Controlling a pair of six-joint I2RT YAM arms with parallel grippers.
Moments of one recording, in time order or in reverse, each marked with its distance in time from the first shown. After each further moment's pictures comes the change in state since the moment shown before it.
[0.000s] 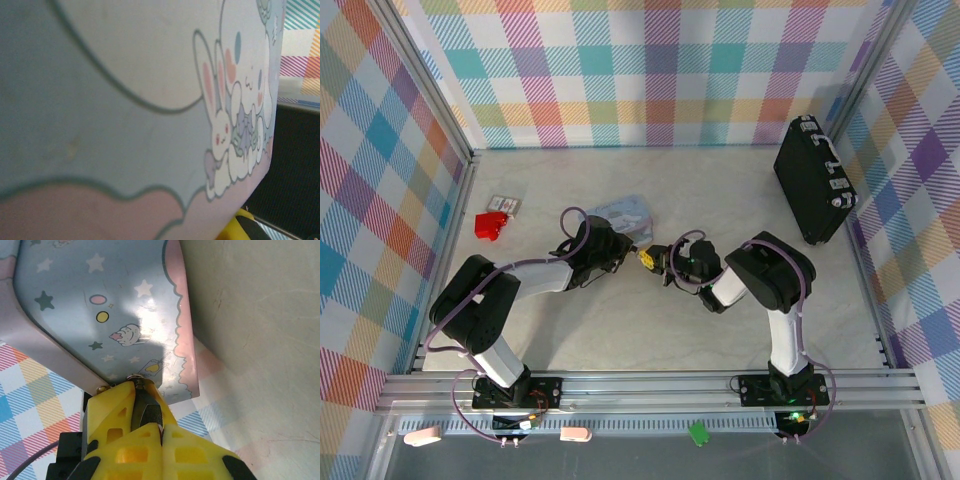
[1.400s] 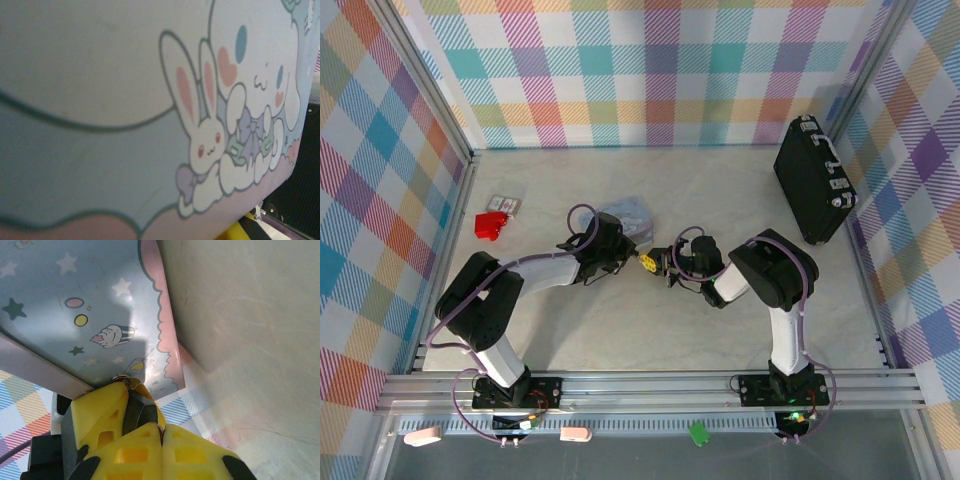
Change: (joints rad) left arm -0.037 0.032 0.100 -0.202 -0.054 0.042; right arm -0.039 -0.002 0.027 -0.116 -0.127 -0.040
